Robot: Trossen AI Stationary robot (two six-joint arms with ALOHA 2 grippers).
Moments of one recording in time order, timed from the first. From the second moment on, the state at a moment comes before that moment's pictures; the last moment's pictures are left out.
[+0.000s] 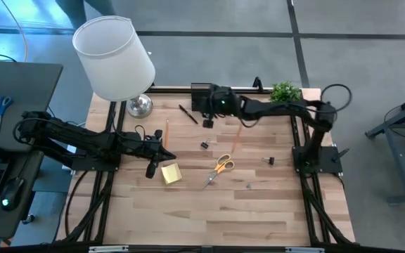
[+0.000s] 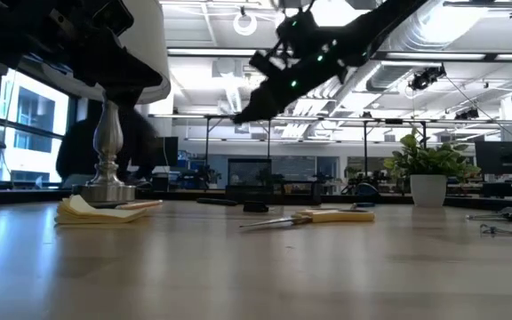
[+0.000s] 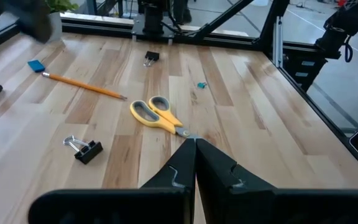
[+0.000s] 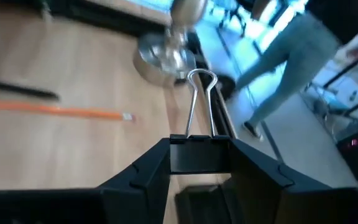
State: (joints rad) left arm 0.00 0.94 0.30 0.31 -0.01 -0.13; right arm -0.35 1.85 1.23 0.19 0.04 -0.45
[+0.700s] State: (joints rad) left arm 0.00 0.94 0.30 0.31 -0.02 -0.14; right arm -0.45 2.04 1.36 0.04 0.15 -0.44
